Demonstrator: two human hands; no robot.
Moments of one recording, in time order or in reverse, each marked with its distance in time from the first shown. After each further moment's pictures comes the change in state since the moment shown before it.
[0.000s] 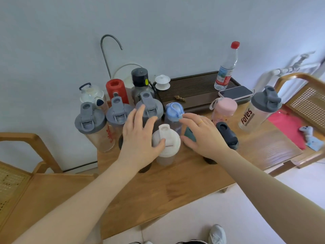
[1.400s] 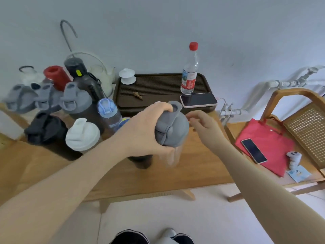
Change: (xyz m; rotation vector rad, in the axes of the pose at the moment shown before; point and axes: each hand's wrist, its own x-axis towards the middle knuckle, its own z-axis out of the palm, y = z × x) left_hand 0.095 0.268 0.062 -0.309 -0.241 0.009; right_hand -0.051 0.258 -0.090 0.833 -0.147 0.379
